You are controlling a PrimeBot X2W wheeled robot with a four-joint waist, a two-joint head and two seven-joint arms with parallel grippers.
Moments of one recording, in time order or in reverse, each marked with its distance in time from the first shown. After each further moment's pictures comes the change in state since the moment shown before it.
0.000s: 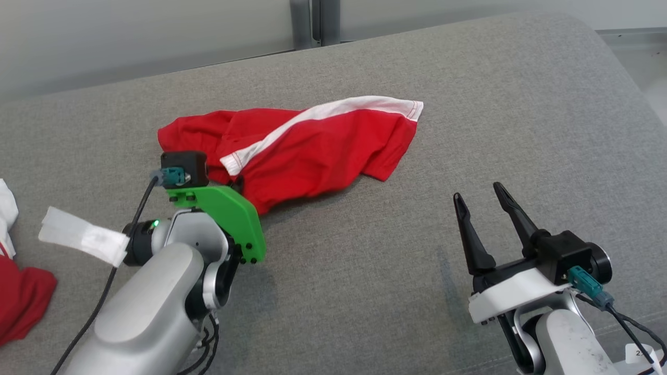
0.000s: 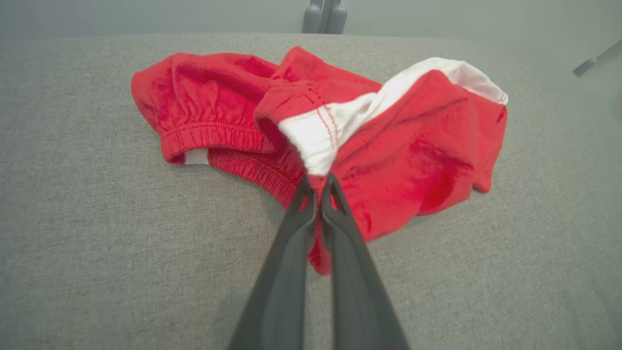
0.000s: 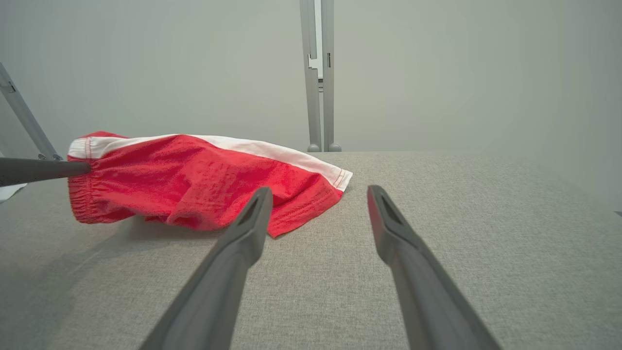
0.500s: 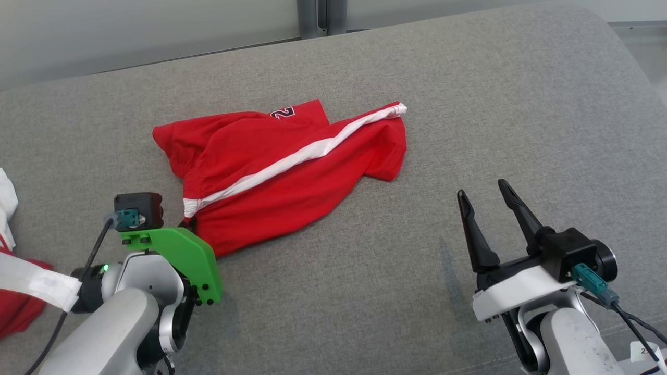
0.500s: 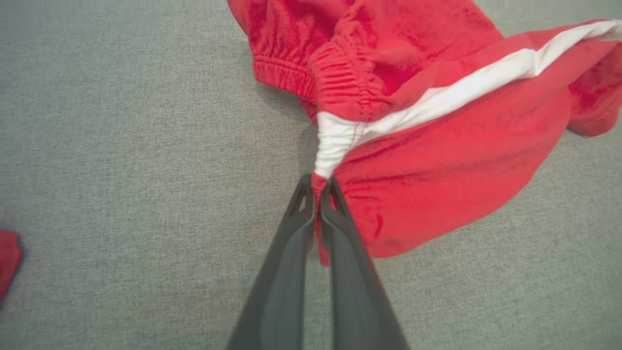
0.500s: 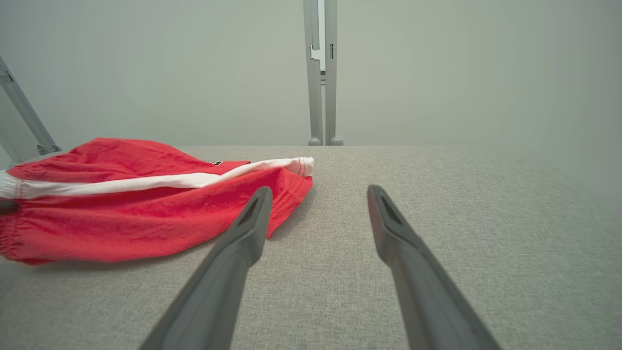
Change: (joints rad) left arm 0.195 0.229 0.000 -0.287 0.013 0.150 0.097; right arm 0.004 -0.009 -0.011 -0.030 -0.002 0.000 0.021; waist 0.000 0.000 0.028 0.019
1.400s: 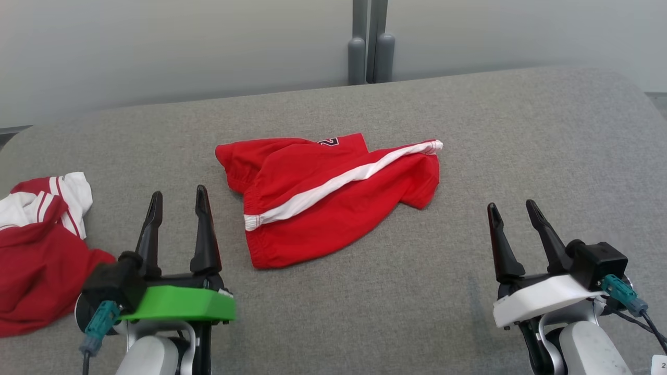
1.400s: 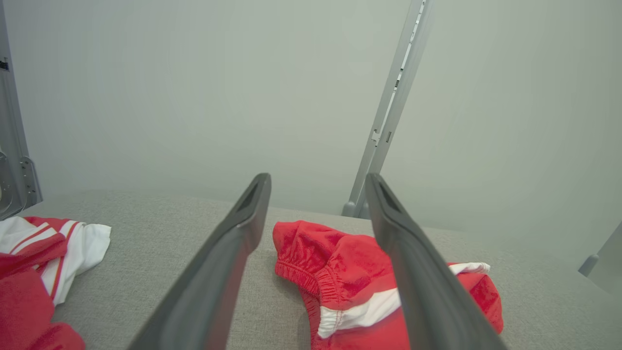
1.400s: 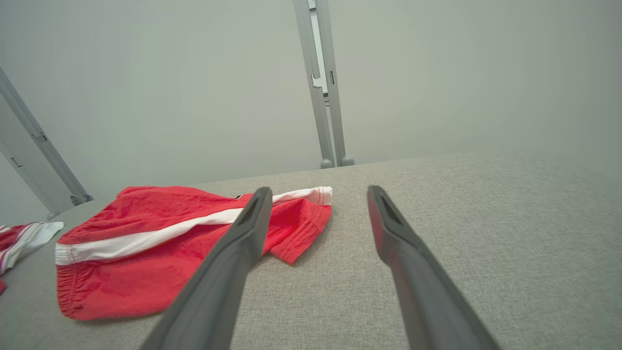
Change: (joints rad) left arm 0.284 -0.315 0.411 -0.062 0.341 -0.298 -0.578; right arm 0.036 0.003 -0.068 0.058 0.121 0.000 -0.013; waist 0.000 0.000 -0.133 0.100
